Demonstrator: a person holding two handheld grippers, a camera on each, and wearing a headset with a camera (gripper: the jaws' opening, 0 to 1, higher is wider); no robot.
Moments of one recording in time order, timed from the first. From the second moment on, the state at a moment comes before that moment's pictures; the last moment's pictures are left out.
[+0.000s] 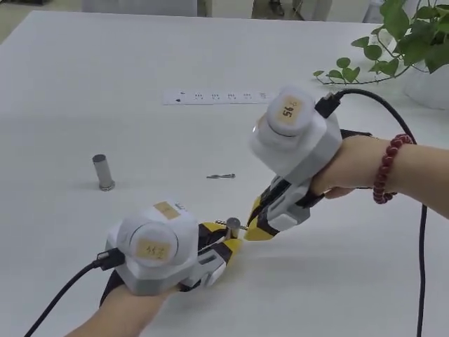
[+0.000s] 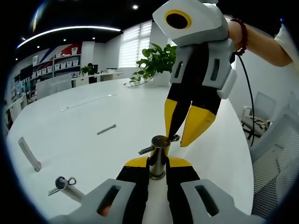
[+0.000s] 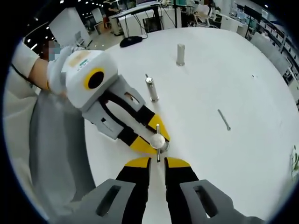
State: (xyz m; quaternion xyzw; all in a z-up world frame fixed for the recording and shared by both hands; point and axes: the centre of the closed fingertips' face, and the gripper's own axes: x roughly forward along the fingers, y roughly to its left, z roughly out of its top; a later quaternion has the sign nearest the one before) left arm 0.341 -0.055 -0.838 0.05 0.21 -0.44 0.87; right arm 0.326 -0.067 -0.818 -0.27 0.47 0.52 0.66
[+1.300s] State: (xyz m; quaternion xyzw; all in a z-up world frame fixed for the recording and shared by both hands) left arm 0.342 -0.056 -0.841 0.04 0.22 -0.43 0.88; right arm 0.324 -0.057 -0.820 -0.27 0.45 0.52 0.67
